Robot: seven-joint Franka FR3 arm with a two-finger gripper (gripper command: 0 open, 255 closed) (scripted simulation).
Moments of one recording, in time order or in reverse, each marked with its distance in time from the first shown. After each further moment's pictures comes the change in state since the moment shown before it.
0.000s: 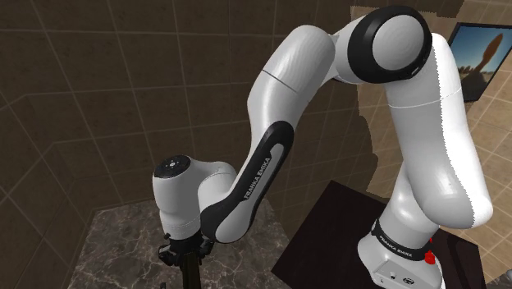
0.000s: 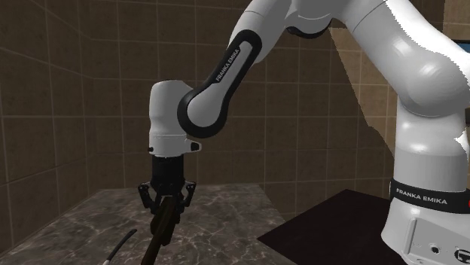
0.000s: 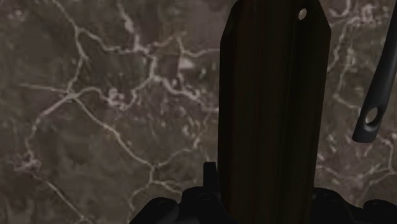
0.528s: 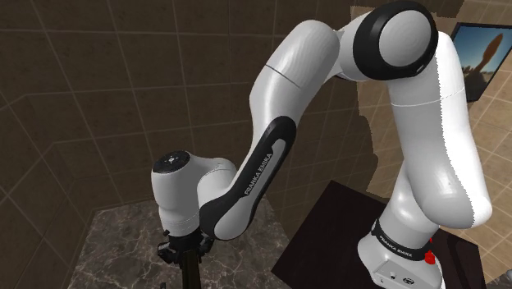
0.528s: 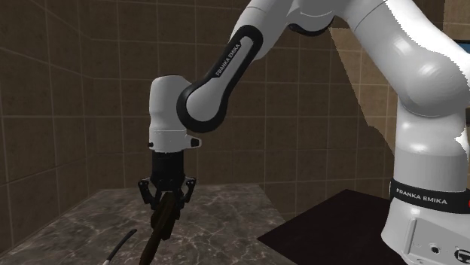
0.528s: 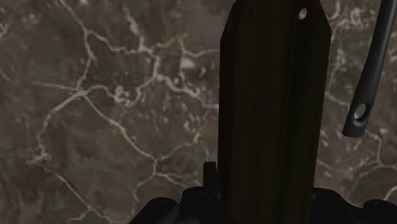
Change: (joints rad) arm -0.013 -0.024 0.016 -0.005 0.018 -0.019 -0.013
